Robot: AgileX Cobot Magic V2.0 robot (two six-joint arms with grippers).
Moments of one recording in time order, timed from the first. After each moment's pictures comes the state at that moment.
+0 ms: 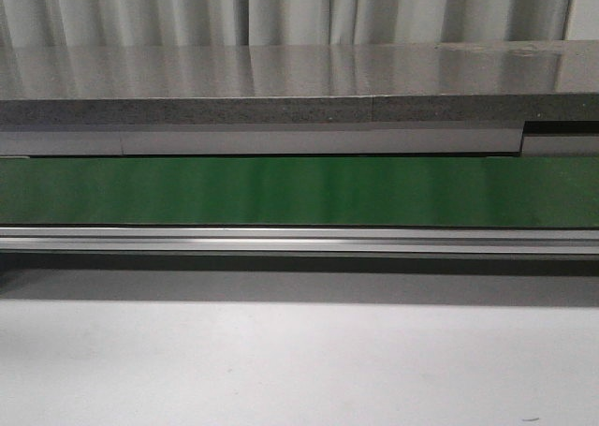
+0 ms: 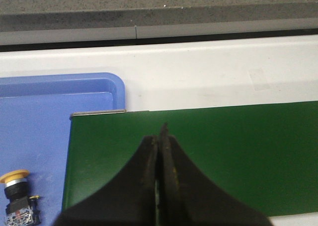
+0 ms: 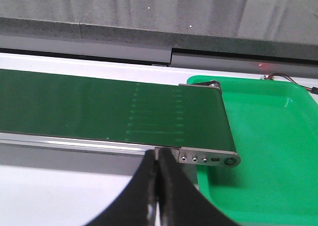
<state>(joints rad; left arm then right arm) -0.04 1.22 -1.15 -0.17 0.69 0.18 -0.07 0.01 -0.32 0.05 0.60 -0.07</state>
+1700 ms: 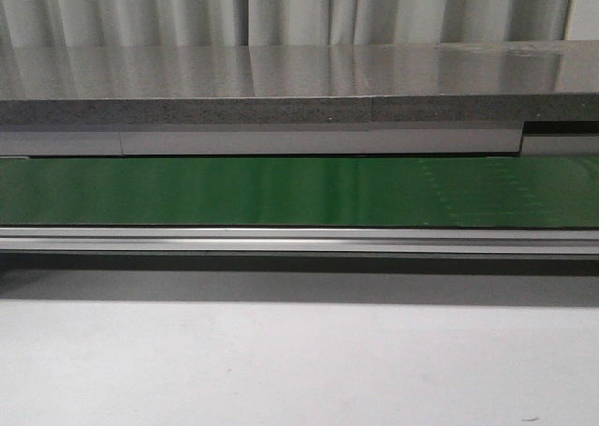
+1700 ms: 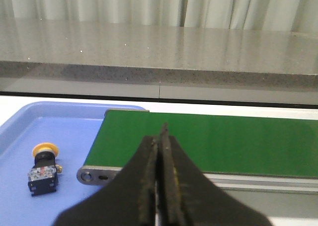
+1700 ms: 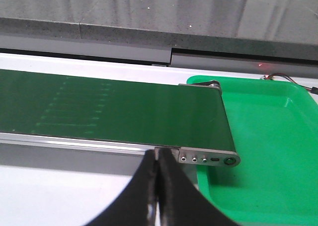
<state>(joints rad) -0.06 0.08 -0.07 -0.08 0.13 0.02 -0.07 0.01 -0.32 0.05 0.60 -0.07</state>
